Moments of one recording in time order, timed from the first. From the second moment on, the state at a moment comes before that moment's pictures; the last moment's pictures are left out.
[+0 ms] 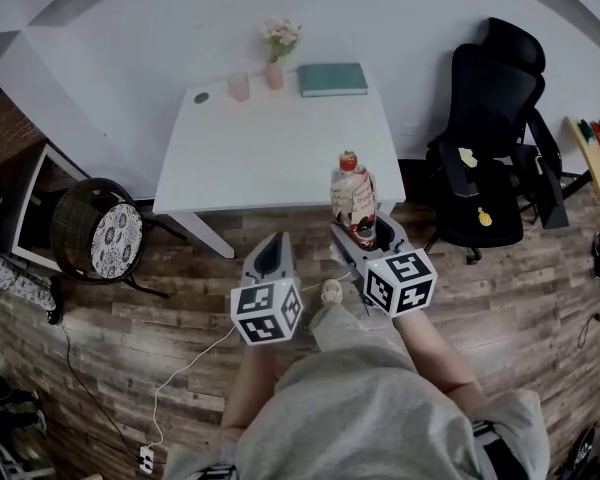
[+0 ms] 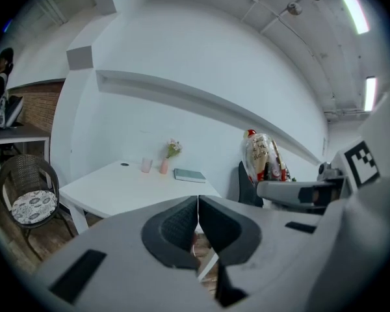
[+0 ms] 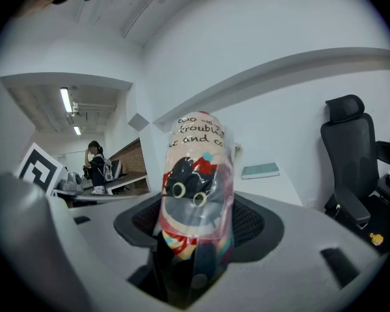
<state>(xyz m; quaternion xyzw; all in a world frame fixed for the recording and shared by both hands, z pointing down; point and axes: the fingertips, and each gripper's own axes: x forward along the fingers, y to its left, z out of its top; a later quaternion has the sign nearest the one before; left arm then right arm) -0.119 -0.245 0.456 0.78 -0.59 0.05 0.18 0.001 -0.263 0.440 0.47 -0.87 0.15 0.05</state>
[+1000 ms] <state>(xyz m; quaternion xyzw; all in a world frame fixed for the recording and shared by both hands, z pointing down) -0.122 -0.476 0.464 0.77 -0.61 0.06 0.20 0.002 -0.507 0.477 0.45 -0.87 0.17 0.10</state>
